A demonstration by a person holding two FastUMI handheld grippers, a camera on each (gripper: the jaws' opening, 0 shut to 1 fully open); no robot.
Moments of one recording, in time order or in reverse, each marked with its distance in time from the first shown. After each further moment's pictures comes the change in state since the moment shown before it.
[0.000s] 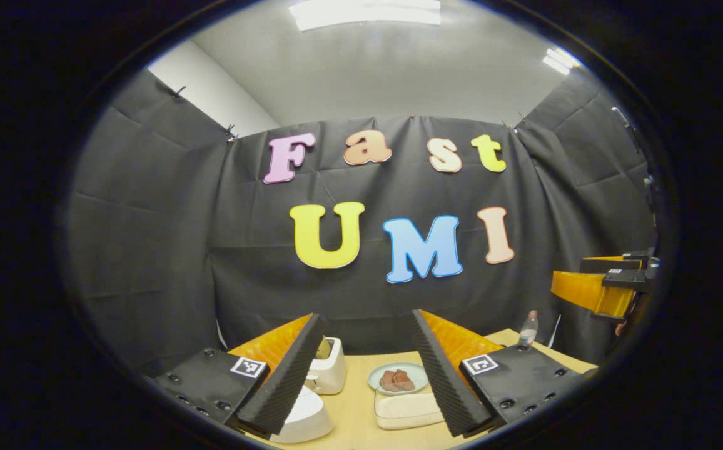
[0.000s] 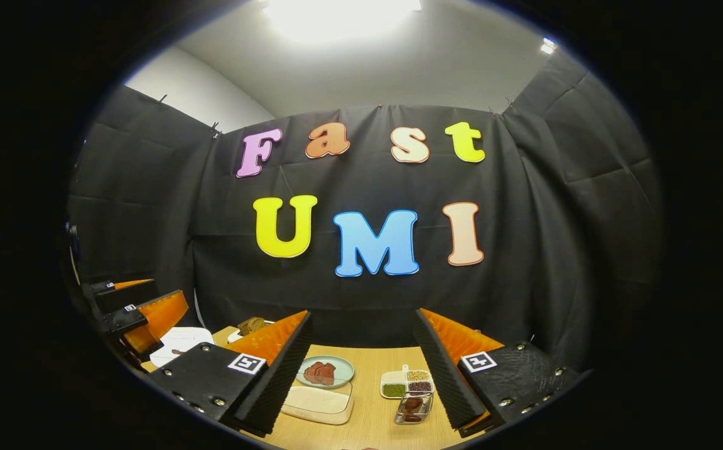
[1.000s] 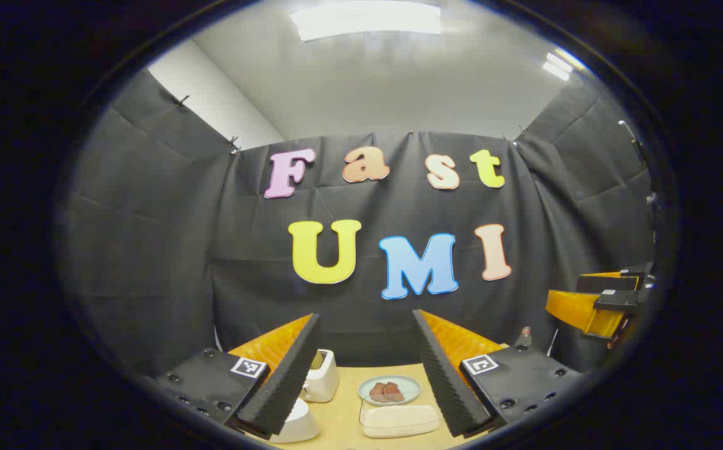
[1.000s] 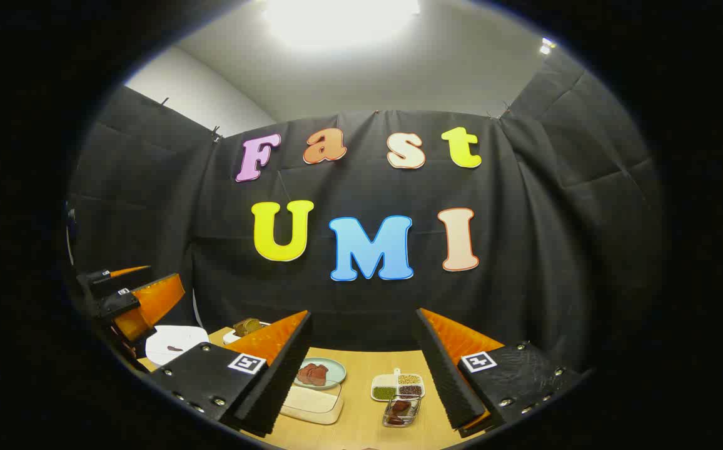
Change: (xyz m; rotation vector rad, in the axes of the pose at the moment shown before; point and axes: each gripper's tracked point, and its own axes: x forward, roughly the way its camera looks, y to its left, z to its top) left arm -0.011 -0.033 0.028 -0.023 -0.069 0.004; right arm -0.009 -0.024 0.010 -0.004 -0.039 -0.004
